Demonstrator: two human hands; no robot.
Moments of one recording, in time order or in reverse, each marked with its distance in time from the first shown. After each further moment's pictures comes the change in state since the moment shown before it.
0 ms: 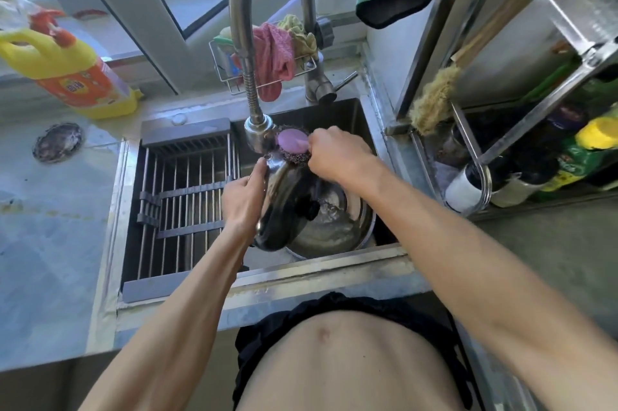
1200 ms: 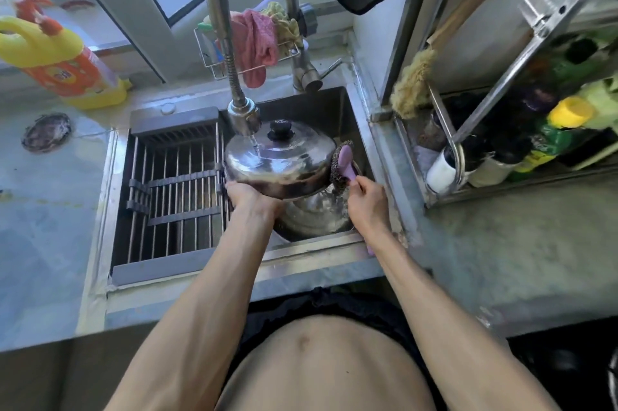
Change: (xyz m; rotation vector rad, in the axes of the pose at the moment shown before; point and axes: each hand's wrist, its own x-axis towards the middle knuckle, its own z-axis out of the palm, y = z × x) left_hand -0.026 0.018 0.036 -1.314 -0.029 -0.753; right_hand -0.069 0.077 0.125 0.853 0.362 0.379
